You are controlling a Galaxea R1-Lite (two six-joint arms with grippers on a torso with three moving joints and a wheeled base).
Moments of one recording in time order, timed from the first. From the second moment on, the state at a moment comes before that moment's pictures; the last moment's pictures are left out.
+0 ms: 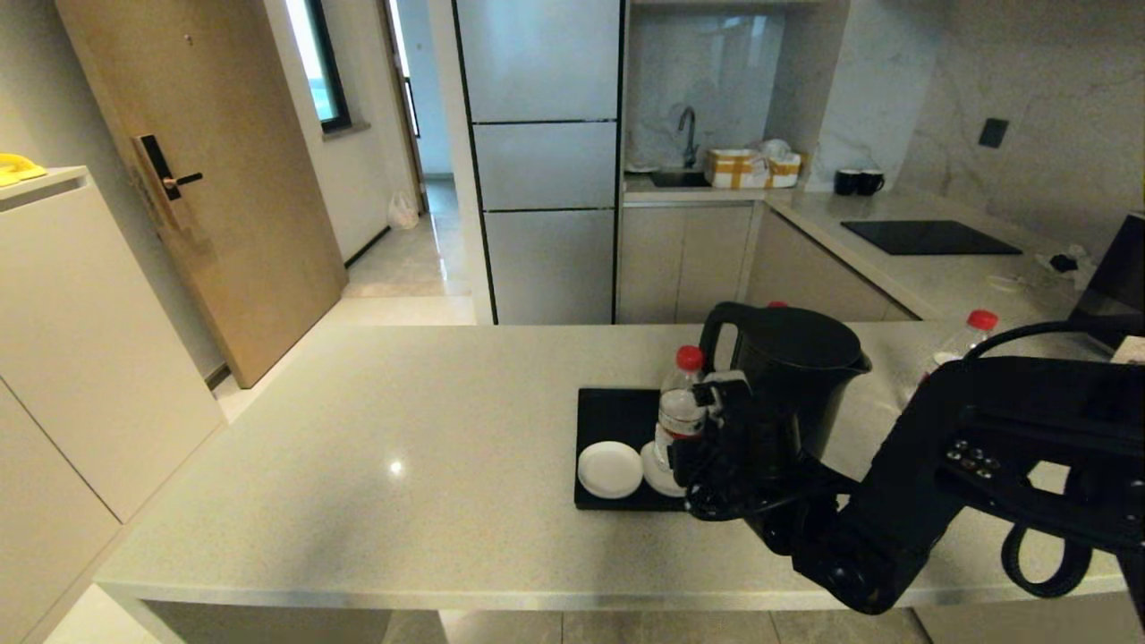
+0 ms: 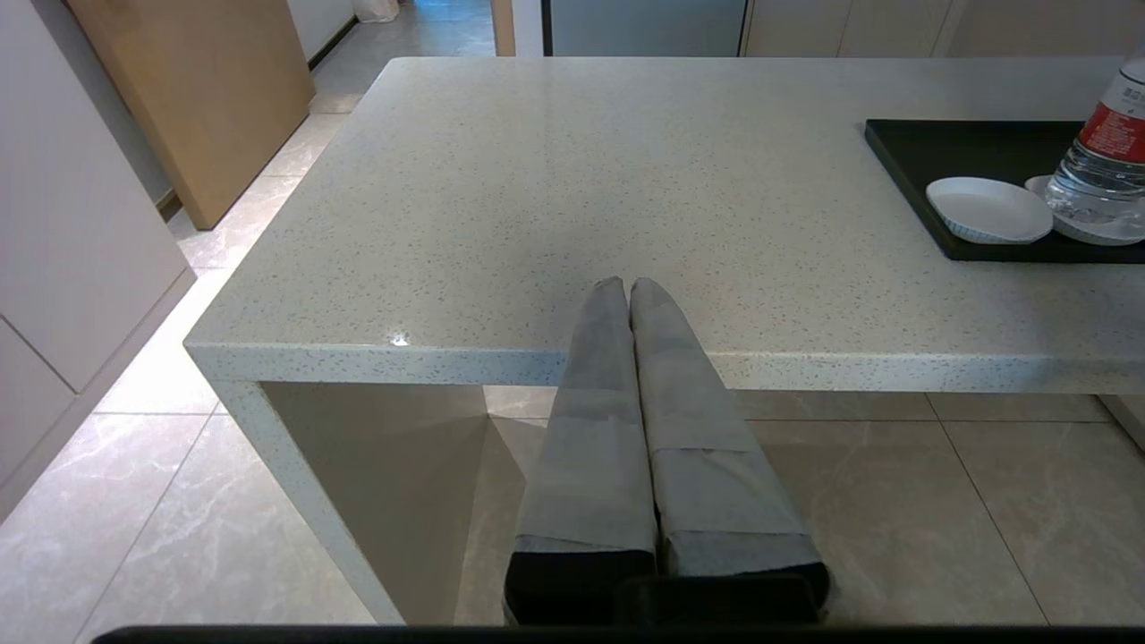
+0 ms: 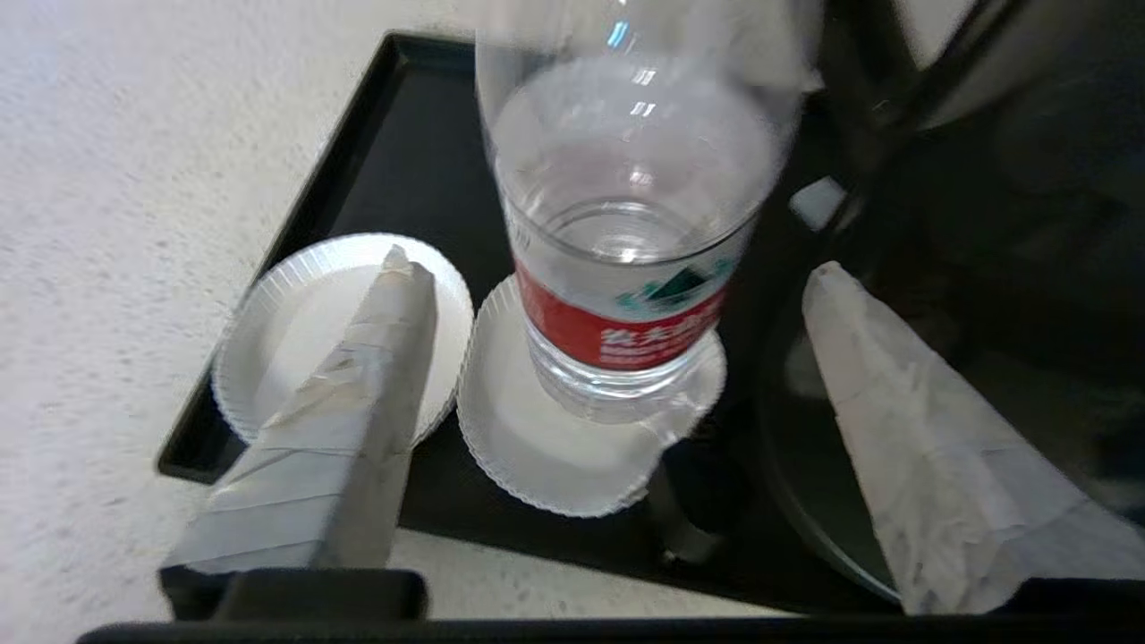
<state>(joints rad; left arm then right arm) 0.00 0.00 0.00 0.04 0.00 0.01 0.57 2.29 -0.80 -1.12 -0.38 0.11</state>
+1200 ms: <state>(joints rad) 0.00 0.00 0.00 0.04 0.00 0.01 0.54 2.46 -0.98 -1.15 -0.43 0.11</state>
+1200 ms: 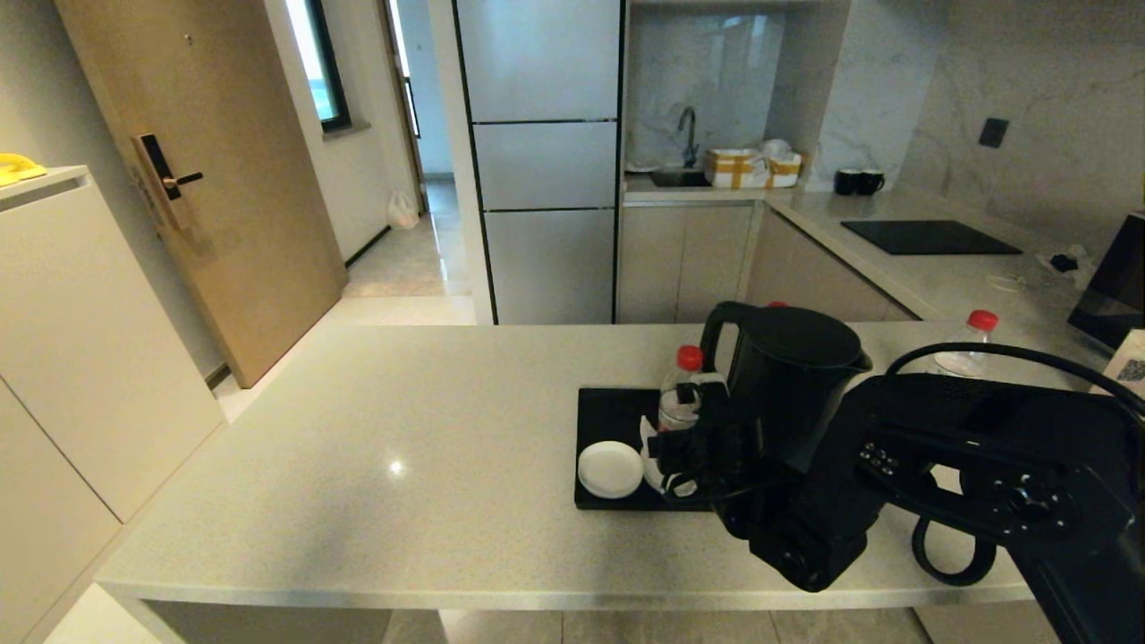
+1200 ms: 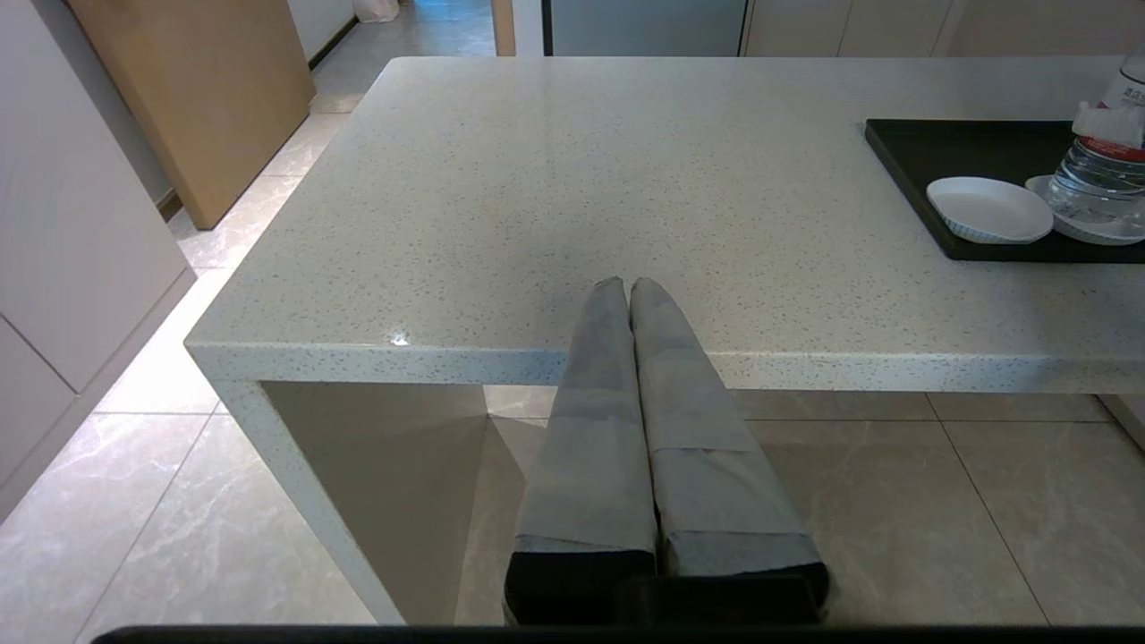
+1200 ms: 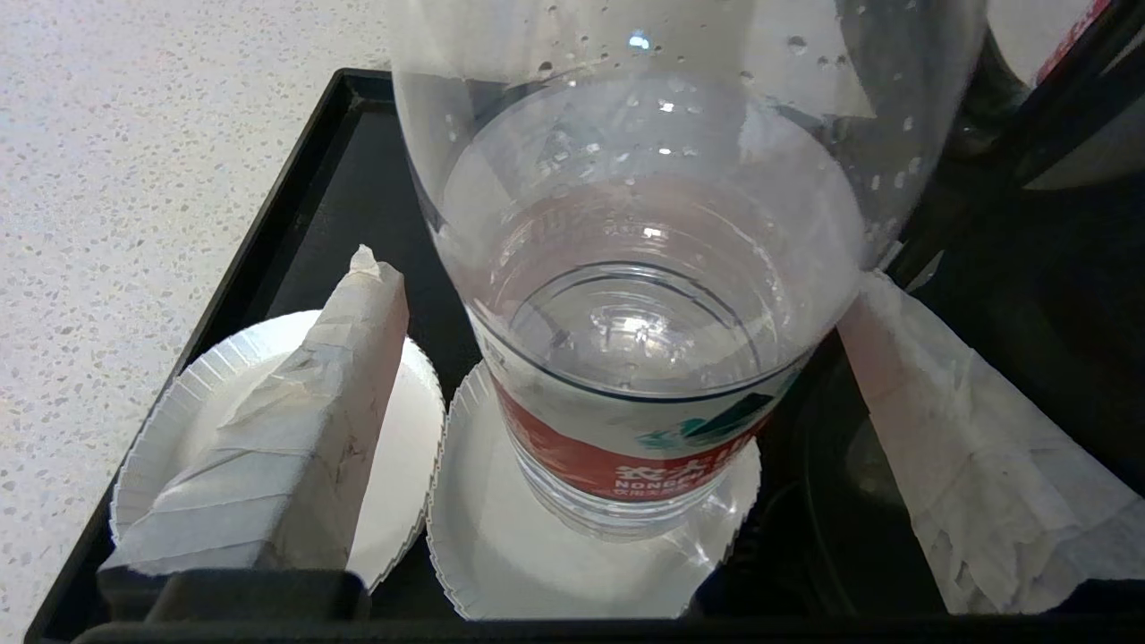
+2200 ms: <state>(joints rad) 0.00 0.00 0.00 0.04 0.00 0.01 0.54 2.44 -0.99 -1.12 -0.42 0.11</state>
